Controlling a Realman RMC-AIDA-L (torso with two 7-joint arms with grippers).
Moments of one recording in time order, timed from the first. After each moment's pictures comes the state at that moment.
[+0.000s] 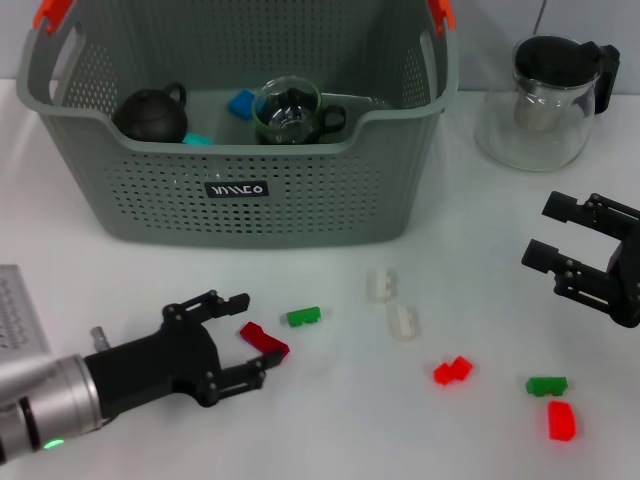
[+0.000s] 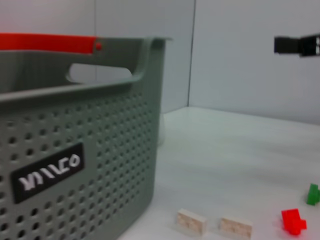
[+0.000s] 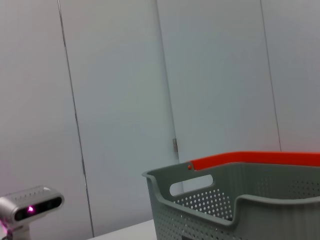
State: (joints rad) left arm -0.36 -2.17 0.51 0.43 2.02 1.44 -0.77; right arm 0.37 2.06 -0.57 -0.55 -1.77 -1.78 1.08
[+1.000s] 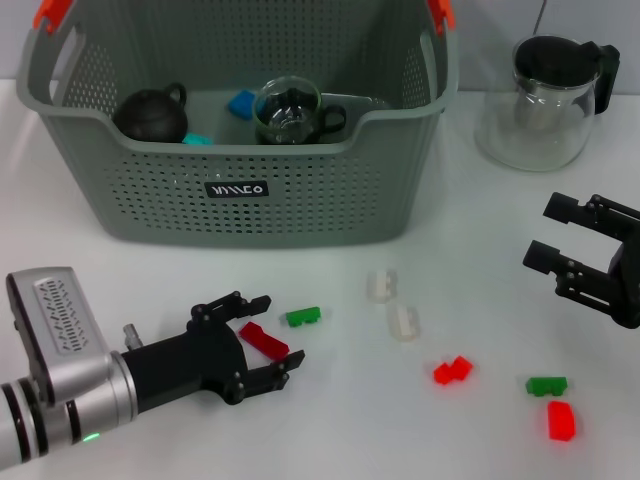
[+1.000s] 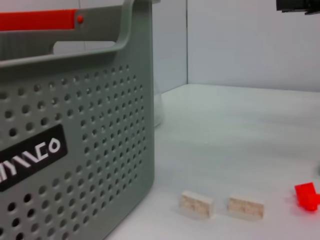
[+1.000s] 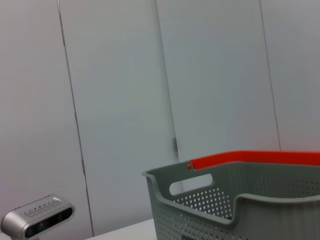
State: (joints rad) left arm -0.42 -2.17 0.51 0.31 2.02 1.30 -0.64; right arm 0.37 2.06 -0.57 -0.55 -1.77 -1.78 1.08
